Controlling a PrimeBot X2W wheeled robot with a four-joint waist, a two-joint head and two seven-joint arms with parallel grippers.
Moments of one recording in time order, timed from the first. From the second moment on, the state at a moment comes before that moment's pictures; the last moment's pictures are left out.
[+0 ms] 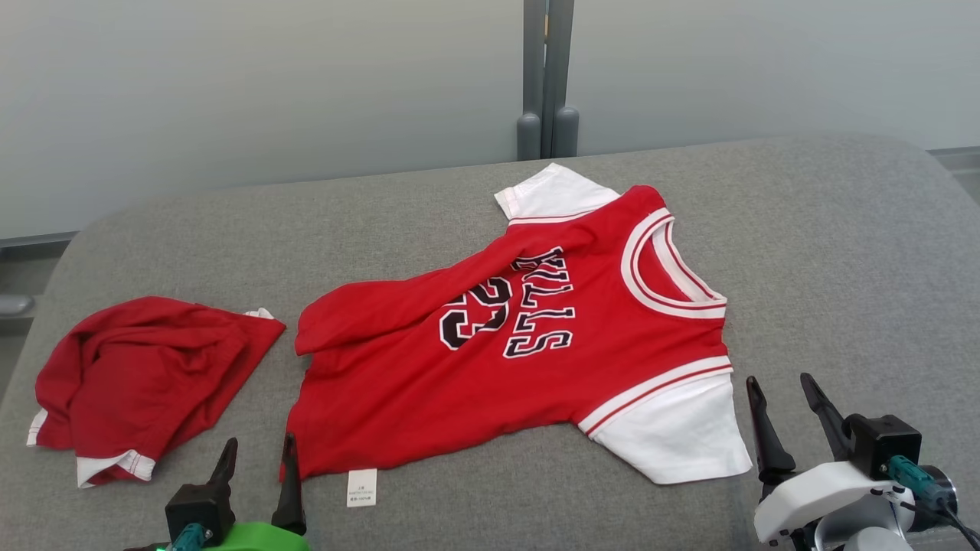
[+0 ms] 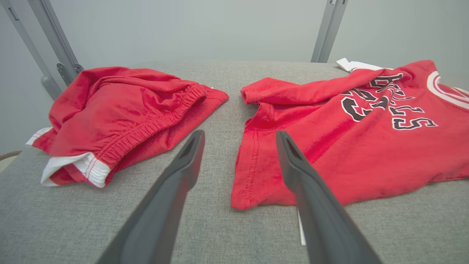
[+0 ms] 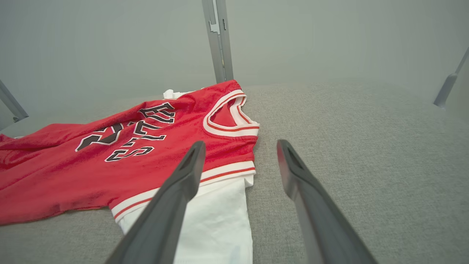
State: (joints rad) left arm -0.02 0.05 -0.01 0.46 -0.15 -0.06 -0.26; right arm -0.04 -0.10 0.00 0.36 0.18 0.13 -0.26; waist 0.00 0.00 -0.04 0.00
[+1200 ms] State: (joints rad) left arm -0.07 0.05 -0.12 0.46 -0.18 -0.06 -0.26; right arm -0.13 -0.09 0.07 0.68 0.27 0.13 -0.27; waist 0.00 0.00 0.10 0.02
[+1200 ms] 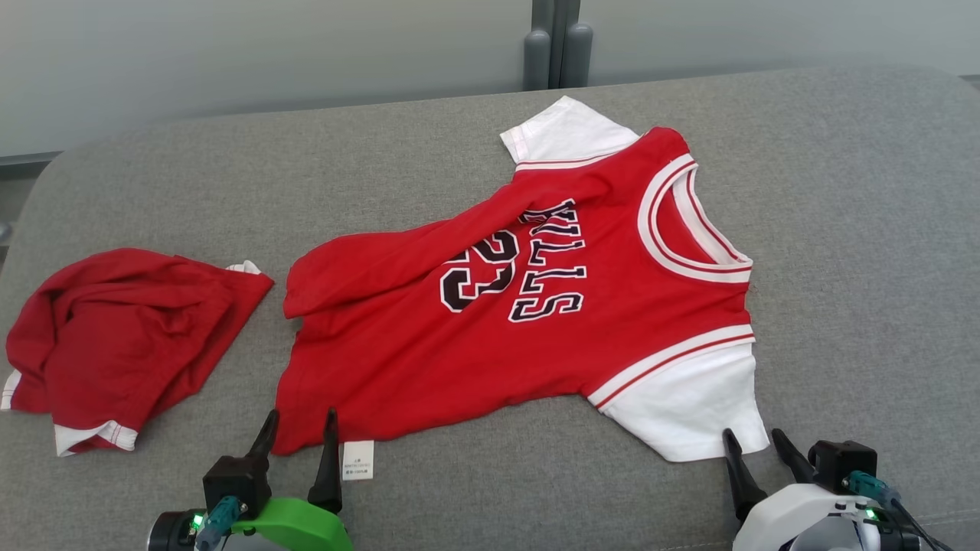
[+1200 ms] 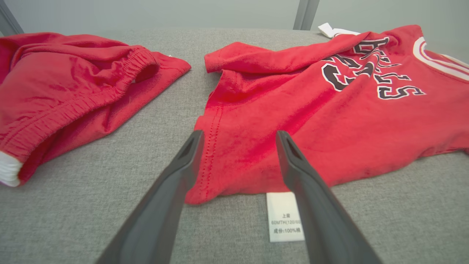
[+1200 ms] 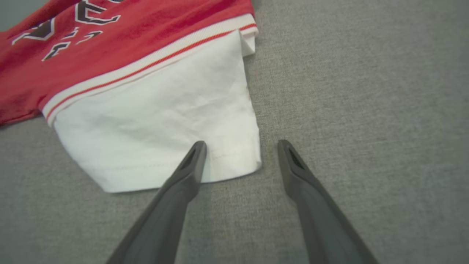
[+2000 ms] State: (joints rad) left arm -0.12 0.05 -0.09 0.56 -0.33 -0.06 -0.26; right arm -0.10 -0.20 0.09 0.66 0.33 0.13 -0.27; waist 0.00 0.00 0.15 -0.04
